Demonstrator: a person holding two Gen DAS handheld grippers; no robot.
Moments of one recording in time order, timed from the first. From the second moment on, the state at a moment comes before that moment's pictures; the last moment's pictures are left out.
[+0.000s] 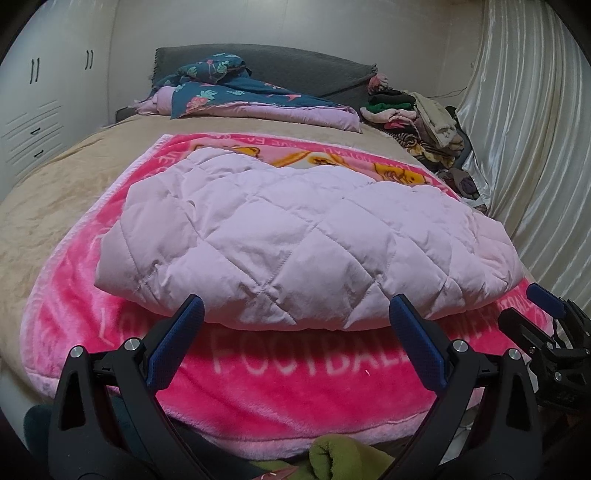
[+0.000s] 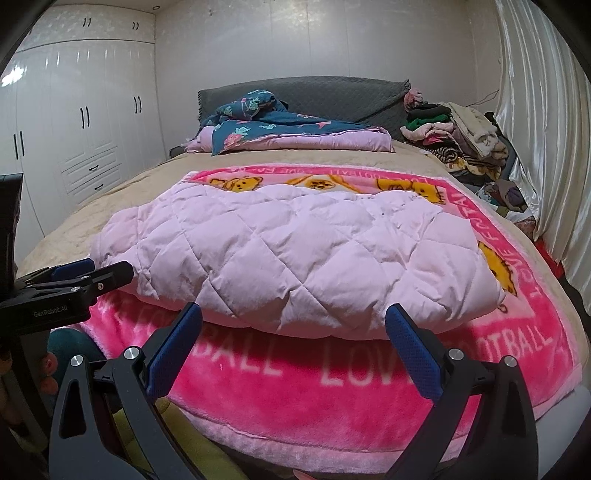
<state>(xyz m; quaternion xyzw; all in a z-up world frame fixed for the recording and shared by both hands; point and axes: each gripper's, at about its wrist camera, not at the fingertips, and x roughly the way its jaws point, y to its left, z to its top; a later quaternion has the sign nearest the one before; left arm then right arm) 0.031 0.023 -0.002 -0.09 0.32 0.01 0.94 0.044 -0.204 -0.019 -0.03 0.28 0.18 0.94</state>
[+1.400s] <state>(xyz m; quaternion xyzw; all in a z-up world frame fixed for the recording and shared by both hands) 0.030 0.025 -0.001 -0.09 0.32 0.01 0.94 0.041 -0.205 -0.016 -0.03 0.28 0.19 0.94</state>
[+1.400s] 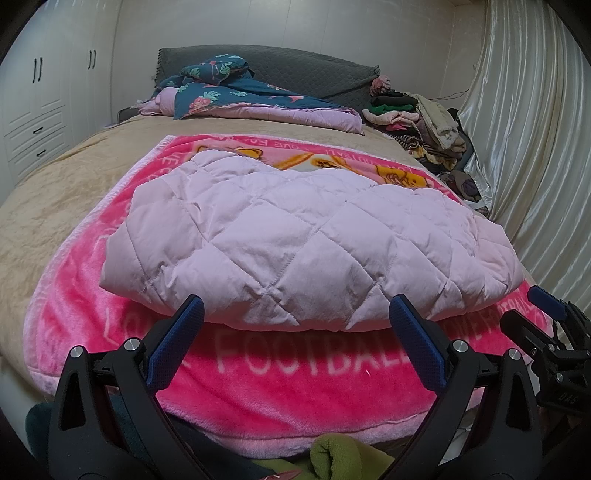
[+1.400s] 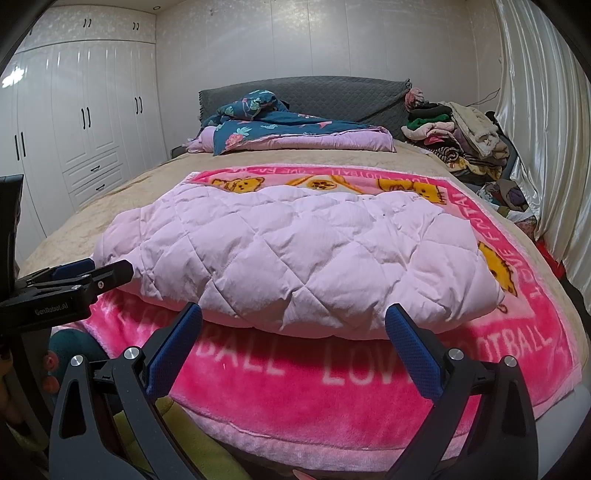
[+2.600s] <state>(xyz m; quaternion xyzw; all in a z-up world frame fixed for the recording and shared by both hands) 0.031 0.028 0.003 -0.09 0.32 0.01 0.94 0.040 -0.200 -0.007 -0.03 0.27 0.18 0.94</state>
